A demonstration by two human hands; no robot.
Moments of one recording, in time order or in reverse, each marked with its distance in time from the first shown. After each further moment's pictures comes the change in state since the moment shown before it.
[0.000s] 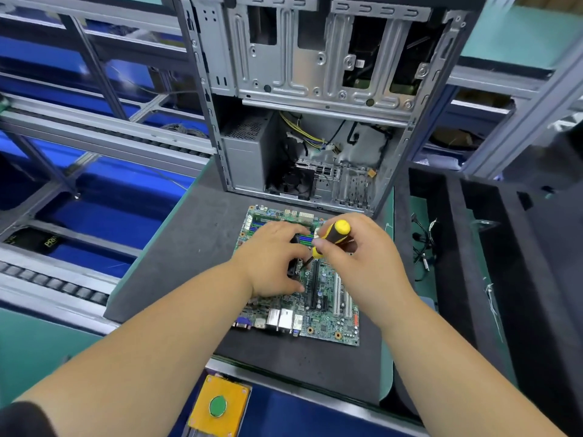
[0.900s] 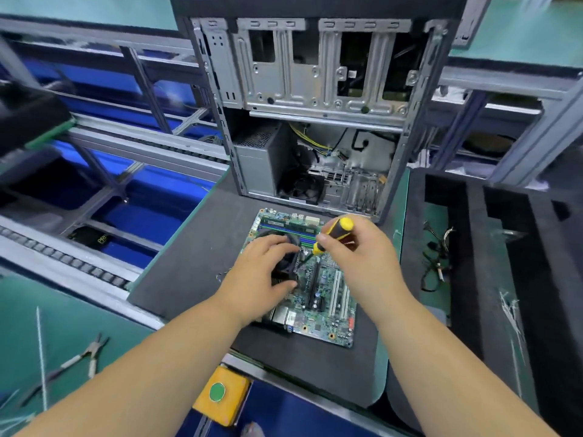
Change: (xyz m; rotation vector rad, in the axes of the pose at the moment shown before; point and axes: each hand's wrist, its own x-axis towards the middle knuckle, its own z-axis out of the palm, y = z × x) left_hand -0.045 0.038 0.010 -0.220 0.286 -0.342; right_hand 0.003 0.014 -0.018 0.176 -0.020 0.050
